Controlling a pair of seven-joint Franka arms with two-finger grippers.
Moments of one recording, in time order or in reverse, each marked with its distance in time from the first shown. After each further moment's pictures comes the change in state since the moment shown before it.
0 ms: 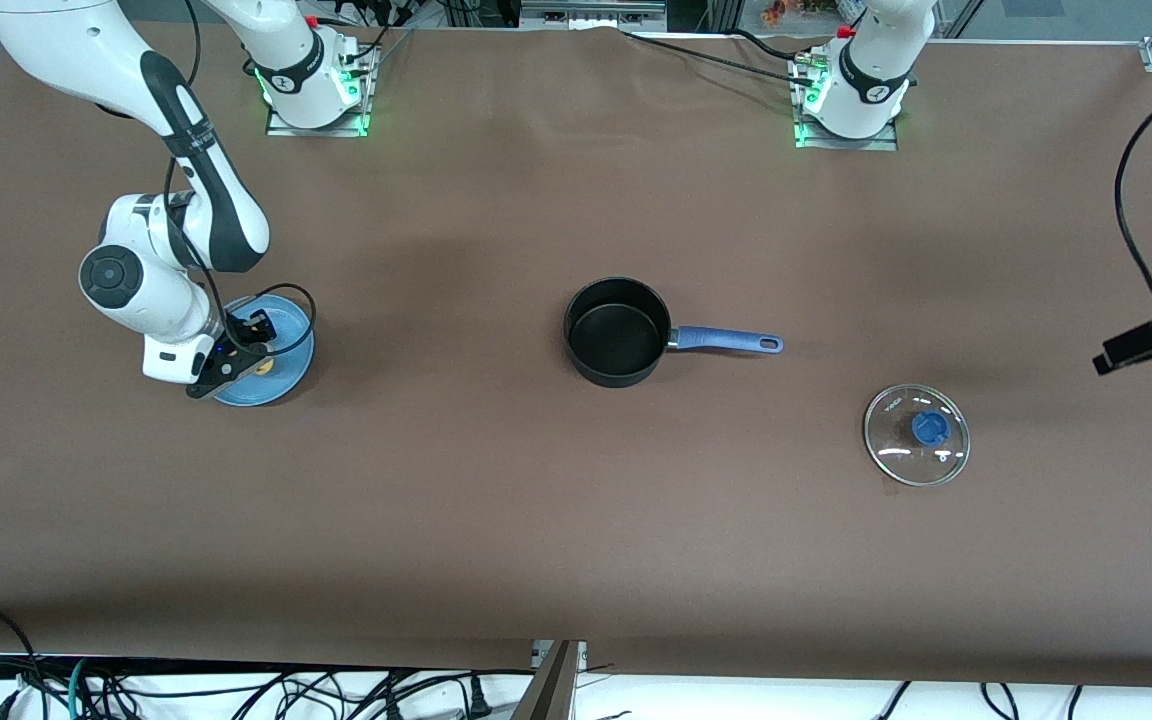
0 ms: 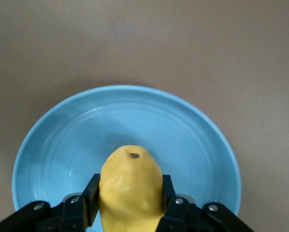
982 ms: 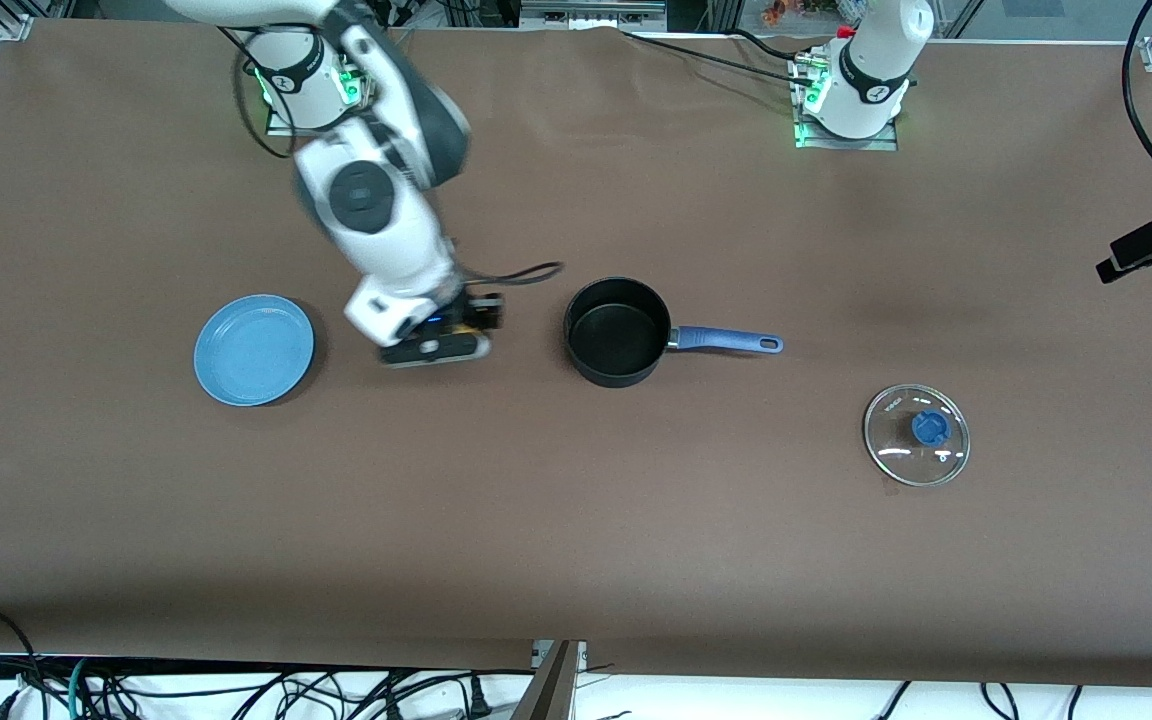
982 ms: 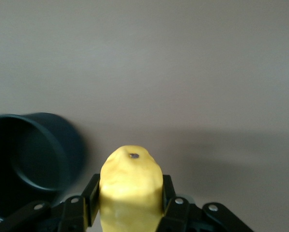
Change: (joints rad) left arm -0.460 -0.150 0.469 -0.013 -0.083 -0.163 0.000; right arm 0.349 0.097 0.342 0.510 0.001 -0.331 1.271
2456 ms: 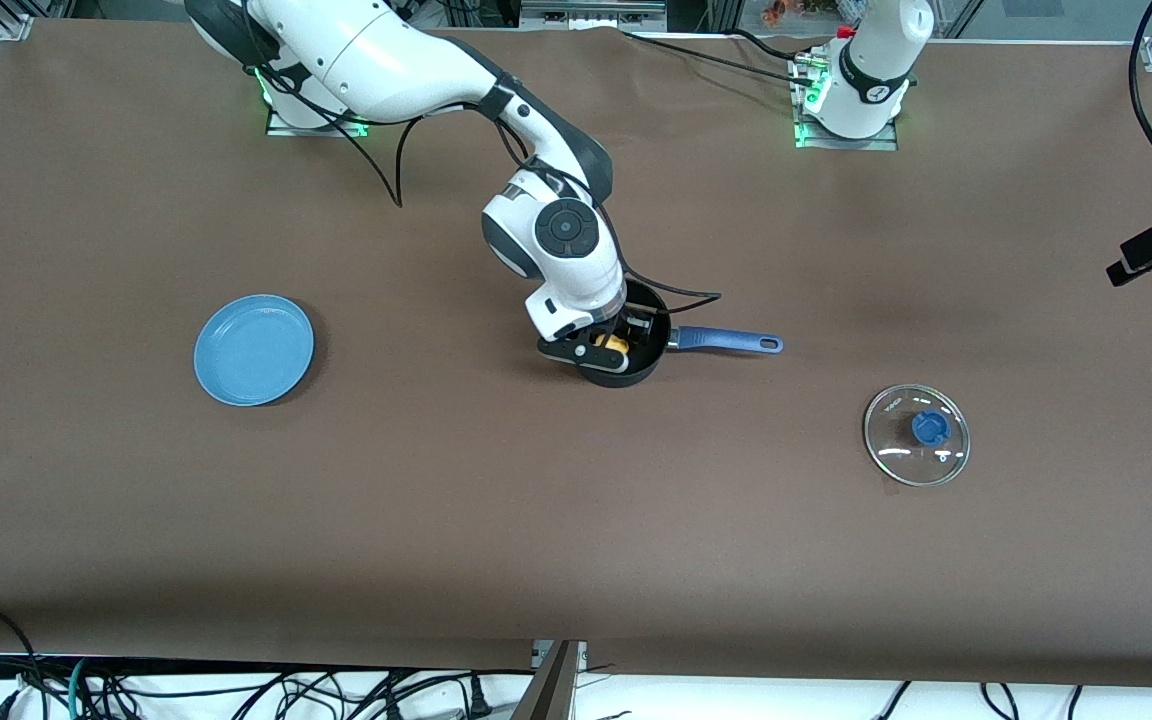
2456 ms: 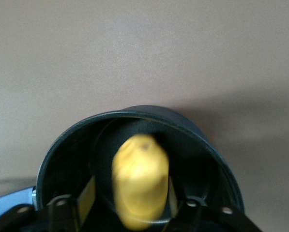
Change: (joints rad) left arm -0.010 0.006 0.004 0.035 0.007 0.004 0.001; right arm 0.216 0.392 -0.011 0.372 -0.061 0.082 0.433
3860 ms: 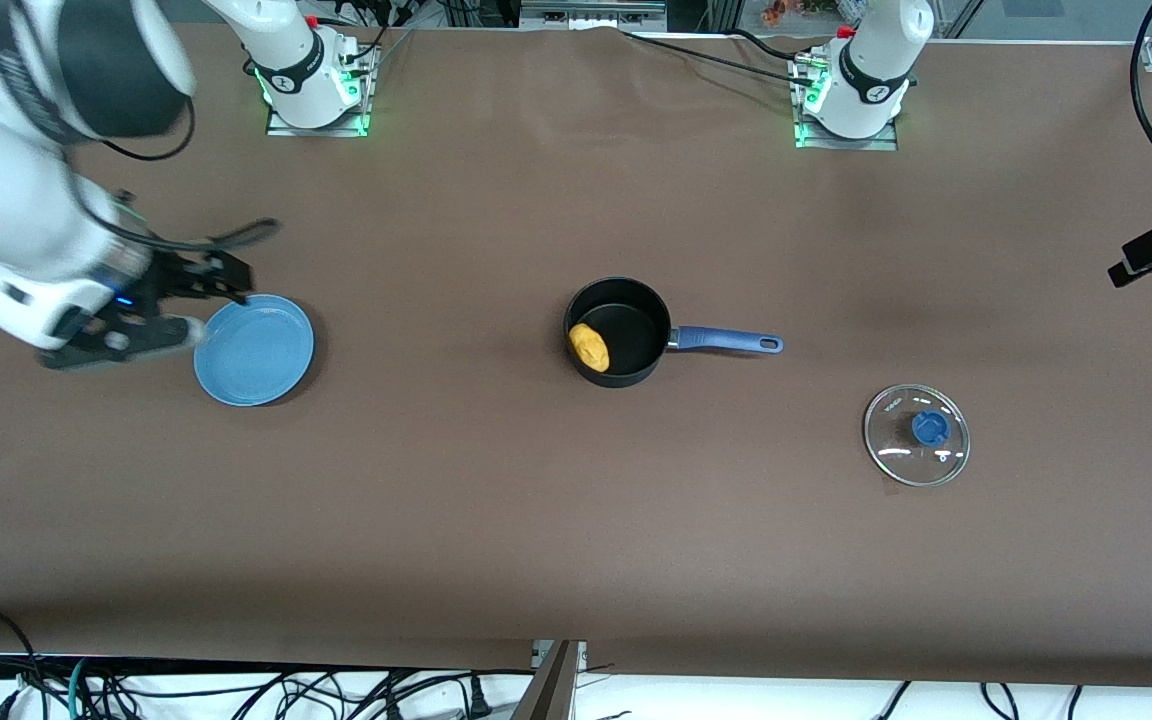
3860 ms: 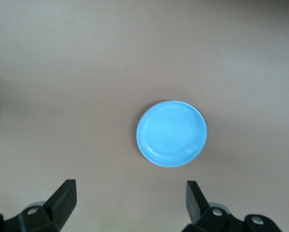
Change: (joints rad) left arm 0.002 0.003 0.002 0.001 0.000 0.000 0.000; right arm -0.627 -0.620 -0.055 -0.080 0.031 -0.793 -1.116
